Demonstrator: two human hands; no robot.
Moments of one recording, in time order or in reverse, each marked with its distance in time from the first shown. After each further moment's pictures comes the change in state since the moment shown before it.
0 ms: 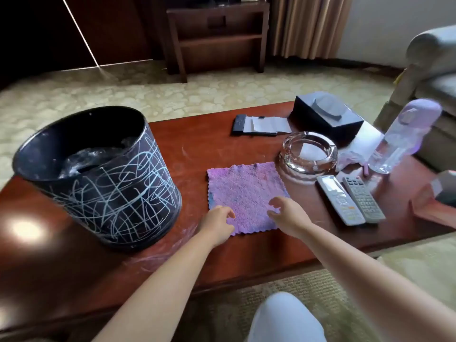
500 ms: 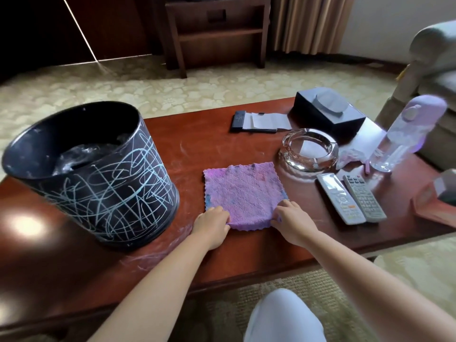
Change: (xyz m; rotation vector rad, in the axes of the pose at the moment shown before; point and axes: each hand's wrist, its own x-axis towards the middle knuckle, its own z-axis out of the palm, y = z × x) left_hand -0.003 -0.003 0.000 0.379 -0.047 0.083; right_hand -0.006 0.019 0.002 -0.393 -0.057 -0.133
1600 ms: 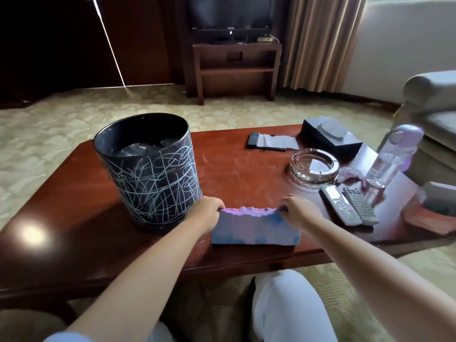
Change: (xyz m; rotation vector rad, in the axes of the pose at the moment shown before) left_hand -0.079 -0.034 -0.054 -0.215 0.190 -0.121; right_hand -0.039 -0.046 -0.047 -0.101 0.140 -0.060
